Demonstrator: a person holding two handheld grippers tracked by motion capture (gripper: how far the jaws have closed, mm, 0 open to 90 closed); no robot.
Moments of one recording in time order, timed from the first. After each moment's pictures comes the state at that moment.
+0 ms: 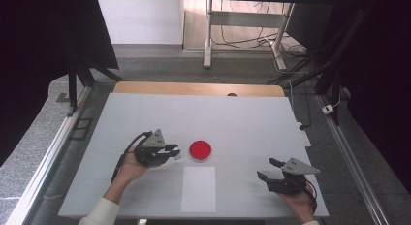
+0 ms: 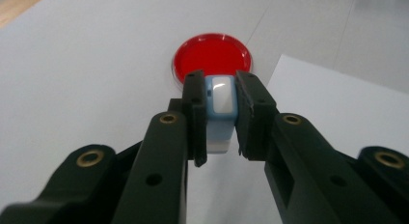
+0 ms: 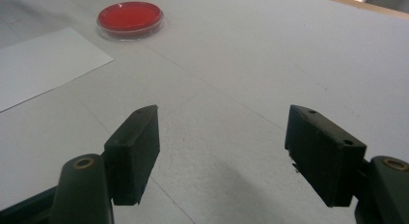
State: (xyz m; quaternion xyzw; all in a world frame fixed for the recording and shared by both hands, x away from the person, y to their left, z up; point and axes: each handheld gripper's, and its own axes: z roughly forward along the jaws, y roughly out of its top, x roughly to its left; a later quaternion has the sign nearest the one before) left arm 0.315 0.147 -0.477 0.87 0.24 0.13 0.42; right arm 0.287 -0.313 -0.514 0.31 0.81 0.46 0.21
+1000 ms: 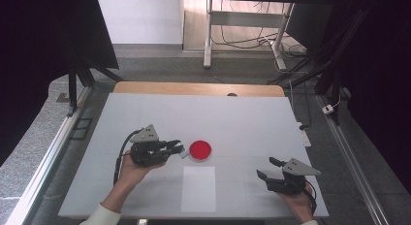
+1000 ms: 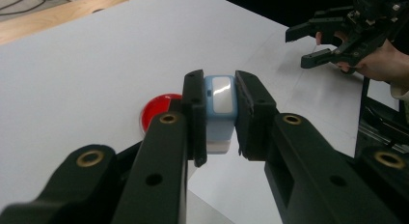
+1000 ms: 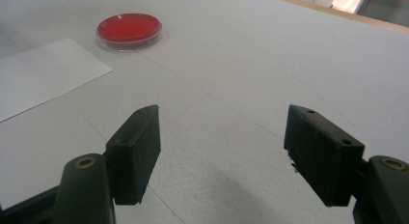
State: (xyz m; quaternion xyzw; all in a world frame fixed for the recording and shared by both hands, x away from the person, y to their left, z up) left arm 0.290 0.144 -0.443 0.80 0.31 0.09 0.51; right arm 0.286 -0.312 -0.515 0.31 0.79 0.47 0.23
